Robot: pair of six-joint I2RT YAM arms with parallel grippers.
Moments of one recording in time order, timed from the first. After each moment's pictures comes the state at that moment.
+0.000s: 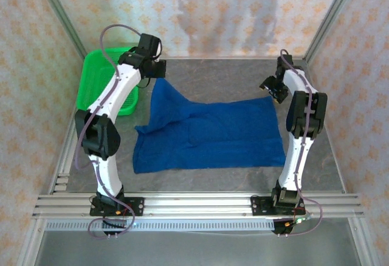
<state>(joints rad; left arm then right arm) -0.23 1.94 1.93 -0.89 -0.11 -0.20 -0.11 2.23 1.82 -0.83 -0.08 0.61</state>
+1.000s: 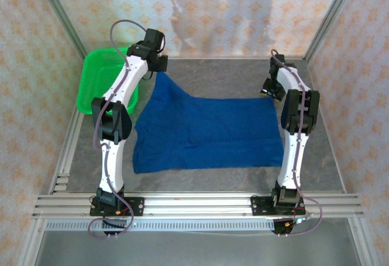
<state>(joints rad) -0.20 2.21 2.23 -0.96 -0.15 -0.15 -0.06 2.34 1.95 -0.94 0.11 0.46</state>
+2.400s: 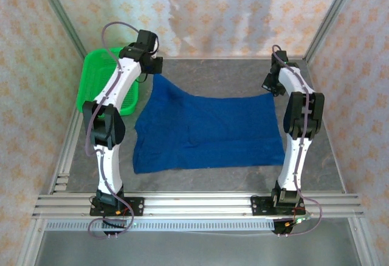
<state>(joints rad) -0.17 2.07 2.06 -0.92 -0.10 -0.15 -0.06 2.19 1.83 -0.83 0.13 0.48</state>
